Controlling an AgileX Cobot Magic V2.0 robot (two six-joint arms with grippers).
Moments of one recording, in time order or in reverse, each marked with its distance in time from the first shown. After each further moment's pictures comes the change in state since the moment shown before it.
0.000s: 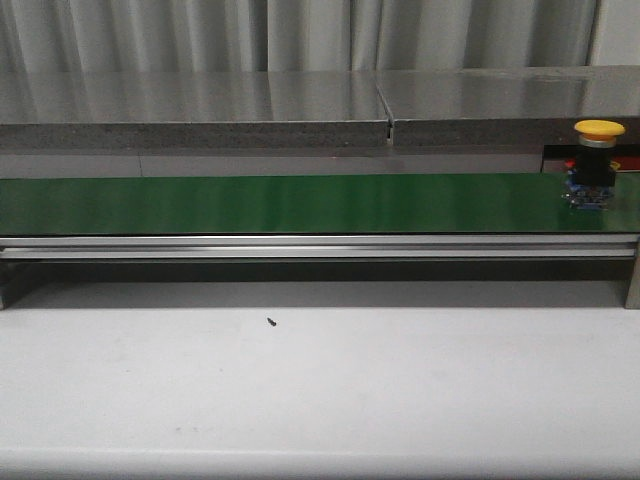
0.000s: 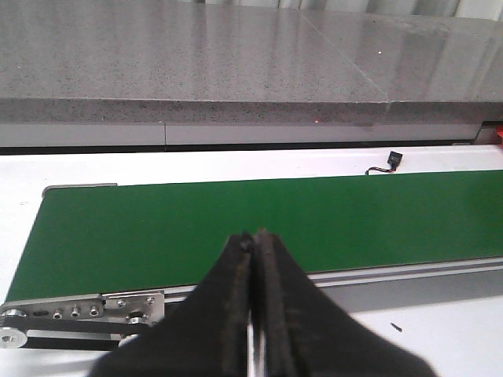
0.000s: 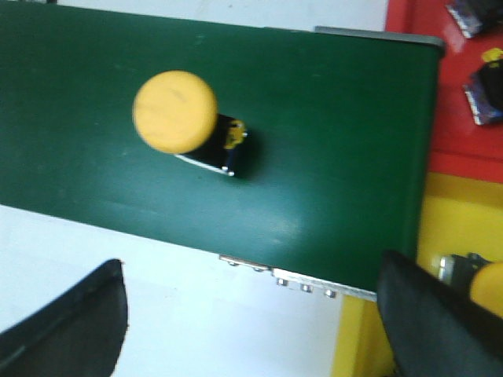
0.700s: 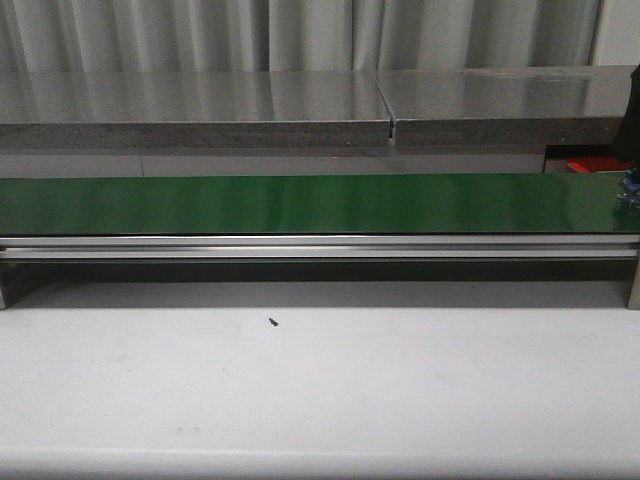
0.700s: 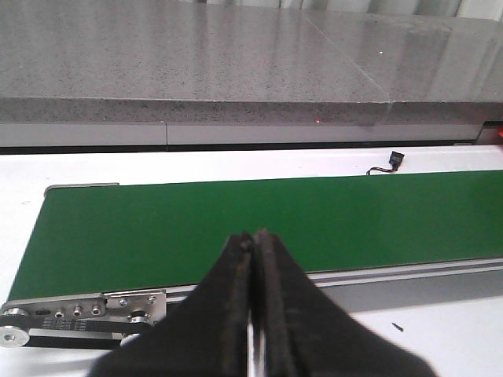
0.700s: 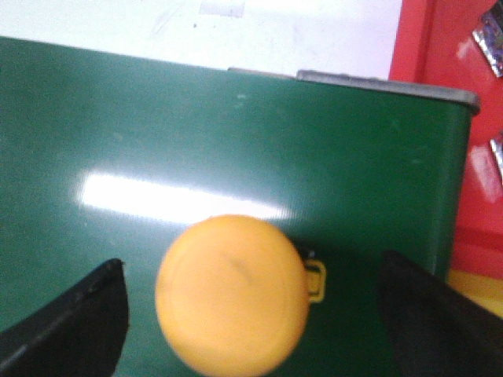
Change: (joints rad) left arm 0.000 0.000 0.000 0.000 0.000 0.000; right arm 0.051 0.248 -0.076 0.008 -0.199 -0.016
